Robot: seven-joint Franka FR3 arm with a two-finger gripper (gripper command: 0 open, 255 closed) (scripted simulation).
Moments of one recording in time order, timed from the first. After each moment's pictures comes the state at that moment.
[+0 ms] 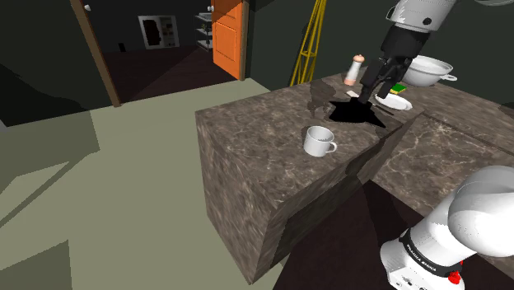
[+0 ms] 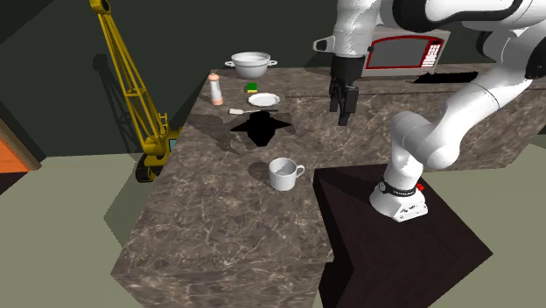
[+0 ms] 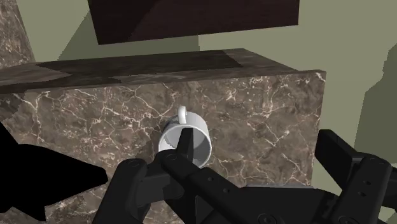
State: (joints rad) arm -0.02 -0.77 0.03 -2.33 0.09 1.57 0.09
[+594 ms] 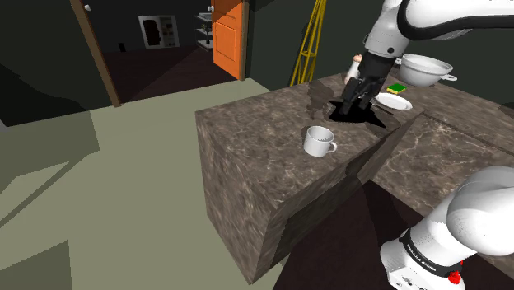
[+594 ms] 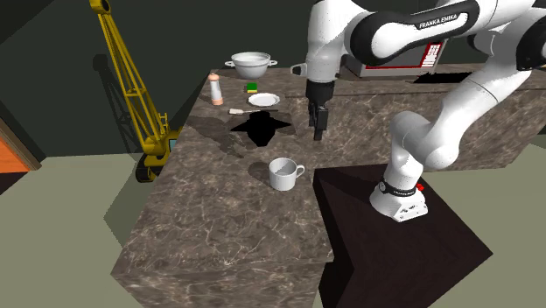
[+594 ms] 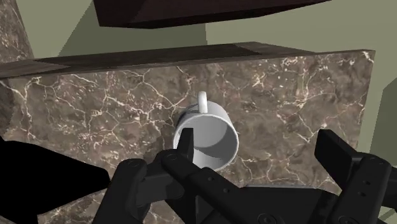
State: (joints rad) arm -0.05 -0.63 -0.02 -2.41 0.05 1.78 0.02
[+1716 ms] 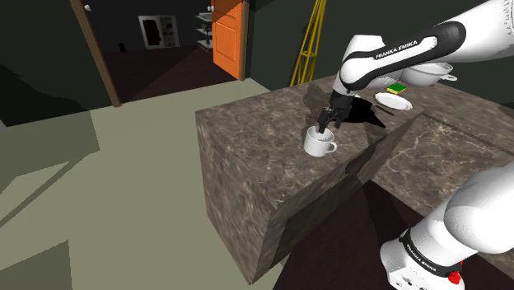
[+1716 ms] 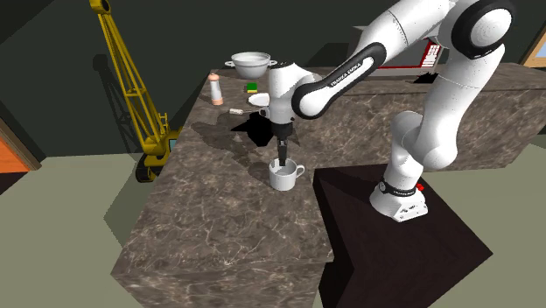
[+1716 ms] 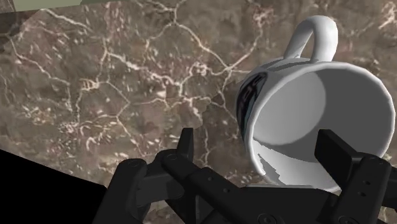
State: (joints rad) arm -0.10 -0.17 -0.13 -2.43 0.03 2.23 -0.13
